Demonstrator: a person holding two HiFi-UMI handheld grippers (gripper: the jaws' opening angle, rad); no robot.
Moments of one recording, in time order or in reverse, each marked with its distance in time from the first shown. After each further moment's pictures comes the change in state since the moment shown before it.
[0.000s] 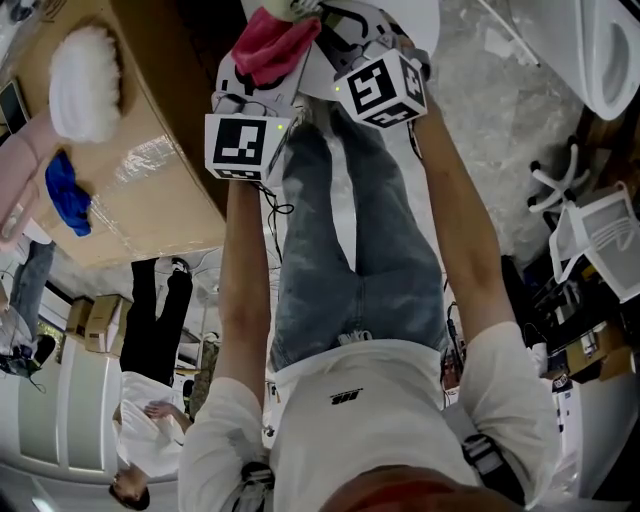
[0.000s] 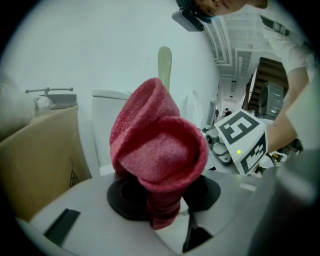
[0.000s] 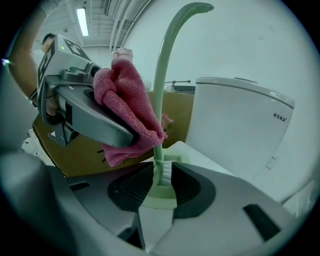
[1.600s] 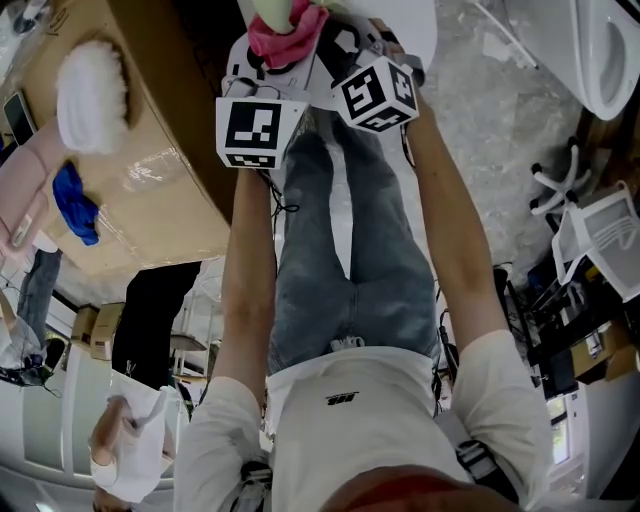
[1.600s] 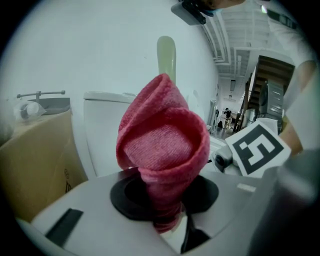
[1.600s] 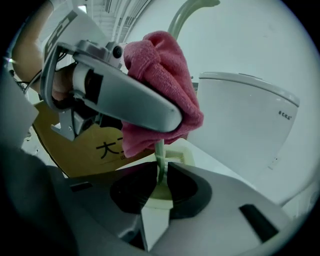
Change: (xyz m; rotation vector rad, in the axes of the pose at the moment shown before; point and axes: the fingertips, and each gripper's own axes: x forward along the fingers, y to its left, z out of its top) left arm 0.034 0.005 0.025 0.025 -0.011 0.001; right arm 0.012 0.002 -0.009 -0.016 0.017 0.012
